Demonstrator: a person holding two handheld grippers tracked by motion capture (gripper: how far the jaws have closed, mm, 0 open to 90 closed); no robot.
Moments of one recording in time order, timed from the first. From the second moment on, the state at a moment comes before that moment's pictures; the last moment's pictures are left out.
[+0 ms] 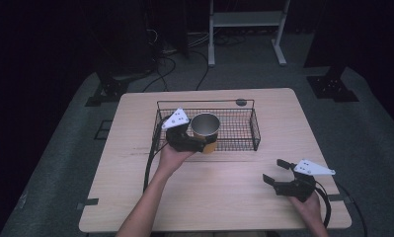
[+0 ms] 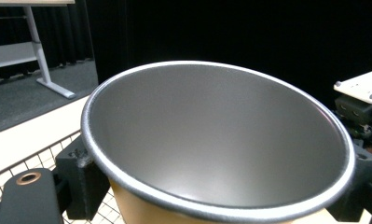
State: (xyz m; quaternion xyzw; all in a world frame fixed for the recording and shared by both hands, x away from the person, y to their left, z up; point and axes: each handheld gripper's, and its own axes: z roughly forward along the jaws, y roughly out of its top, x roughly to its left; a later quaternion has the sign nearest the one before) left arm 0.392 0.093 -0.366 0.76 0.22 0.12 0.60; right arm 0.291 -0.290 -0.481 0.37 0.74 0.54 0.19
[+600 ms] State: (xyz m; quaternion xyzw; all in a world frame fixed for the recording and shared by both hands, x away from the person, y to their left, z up) left arm 0.429 0.086 -0.350 0.76 0.23 0.13 0.60; right arm 0.291 -0.291 -0.481 0.36 0.74 0.54 0.18
